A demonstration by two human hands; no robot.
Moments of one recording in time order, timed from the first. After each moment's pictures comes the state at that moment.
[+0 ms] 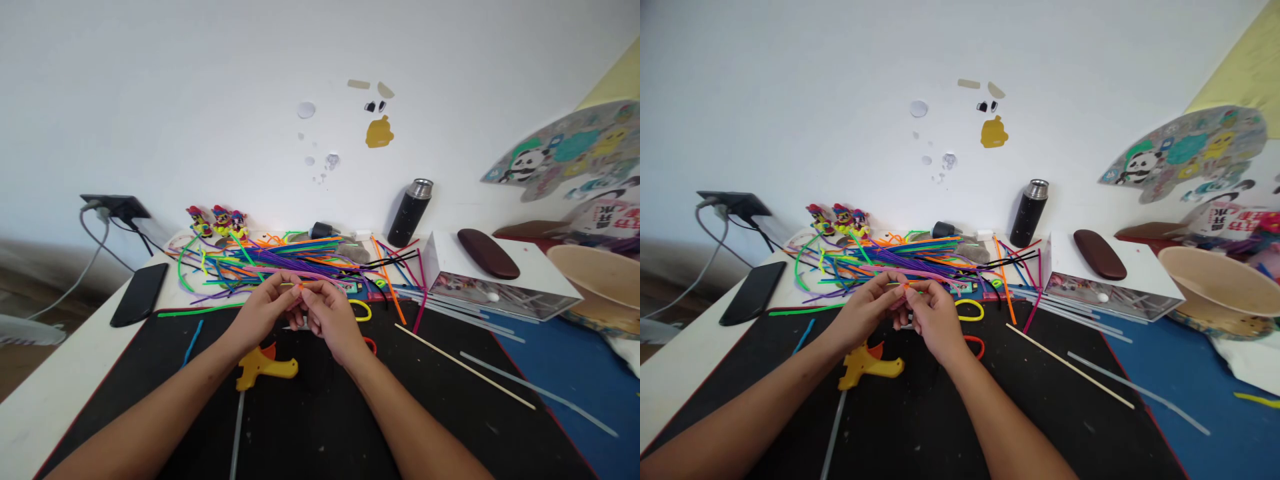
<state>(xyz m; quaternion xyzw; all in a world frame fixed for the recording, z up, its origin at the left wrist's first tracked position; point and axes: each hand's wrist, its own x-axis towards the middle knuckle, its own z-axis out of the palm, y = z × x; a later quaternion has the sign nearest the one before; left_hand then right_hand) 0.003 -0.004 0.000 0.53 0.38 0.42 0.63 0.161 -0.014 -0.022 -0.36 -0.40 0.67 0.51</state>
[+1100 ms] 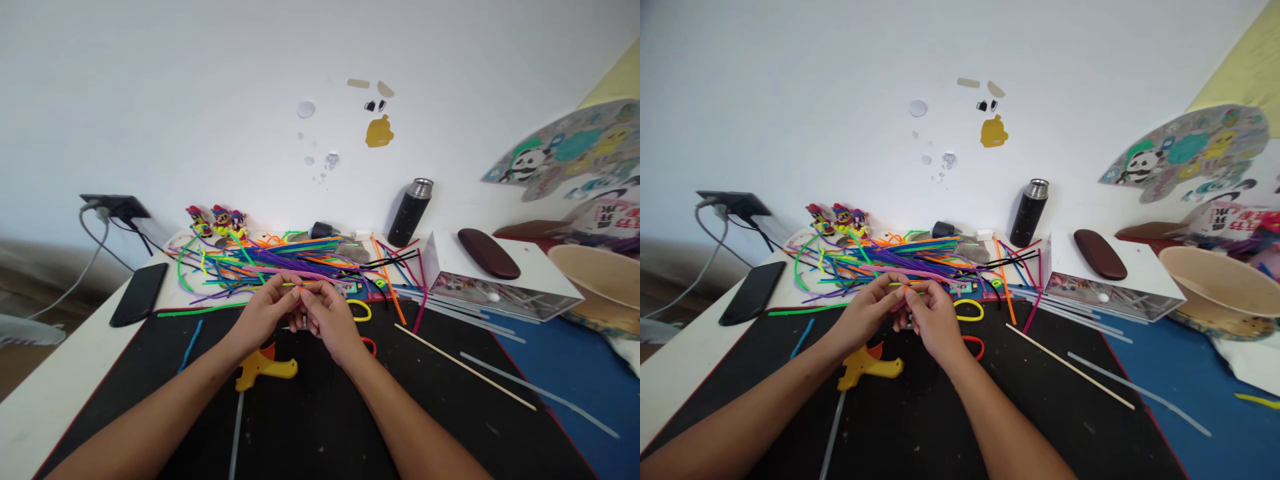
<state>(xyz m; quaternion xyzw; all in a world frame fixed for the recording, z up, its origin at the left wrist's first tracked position) 0.007 -0.004 -0.004 0.53 0.38 0.42 0.63 0.158 -0.013 -0.024 -0.34 -0.41 0.67 0.52</state>
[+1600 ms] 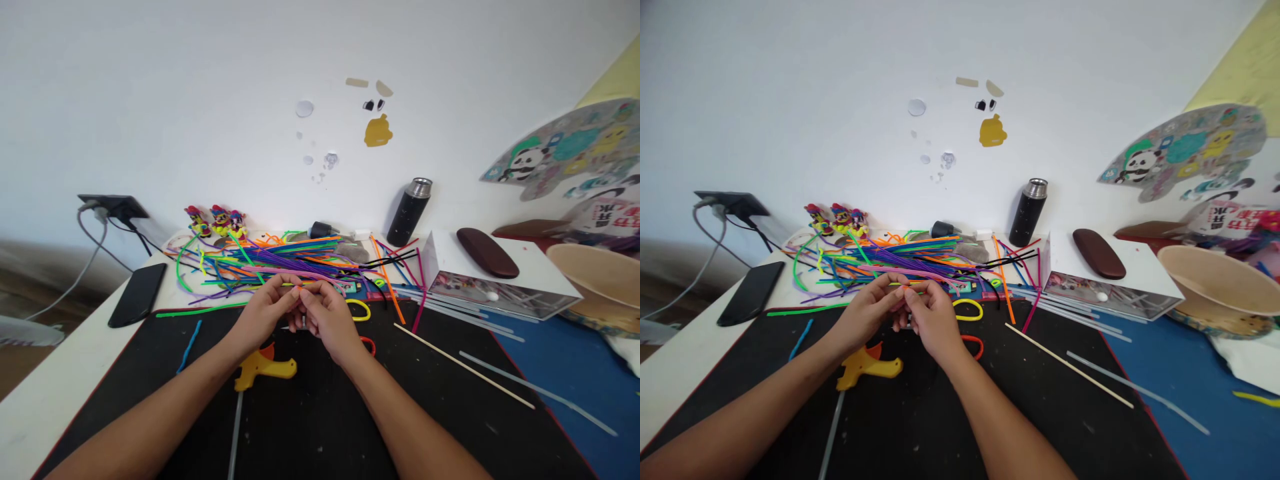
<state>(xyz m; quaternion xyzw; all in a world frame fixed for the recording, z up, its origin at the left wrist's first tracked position) 0.007 -0.003 -0.008 0.53 0.39 0.42 0.63 0.158 -0.013 -0.024 -0.35 -0.40 0.67 0.52</state>
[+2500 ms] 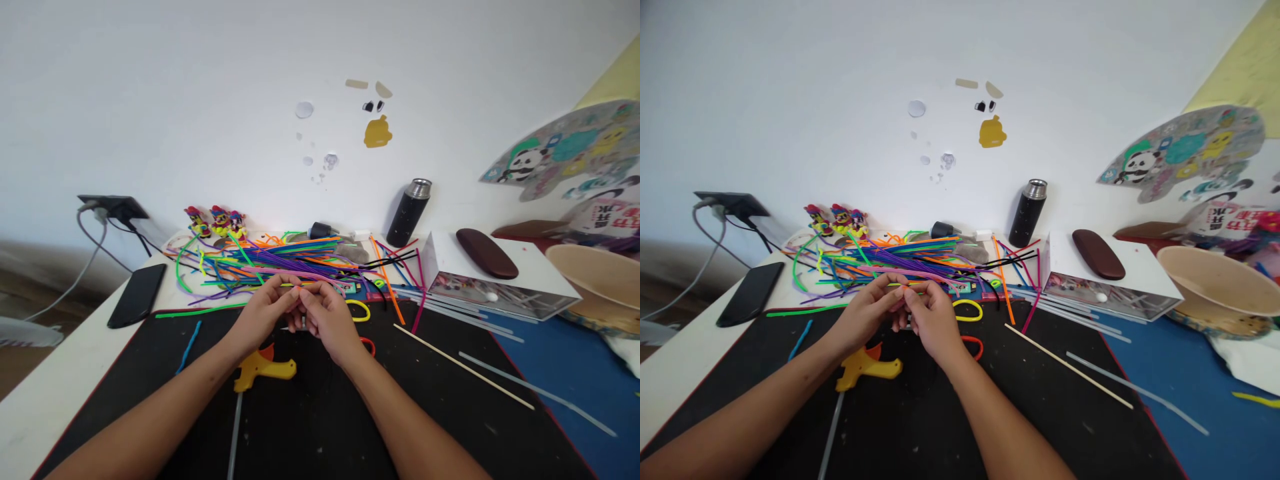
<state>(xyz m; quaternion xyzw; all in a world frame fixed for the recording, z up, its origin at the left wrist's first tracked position) 0.007 -0.003 -0.008 0.52 0.39 0.42 0.63 0.159 -0.013 -0.025 -0.35 -0.41 0.66 0.52</state>
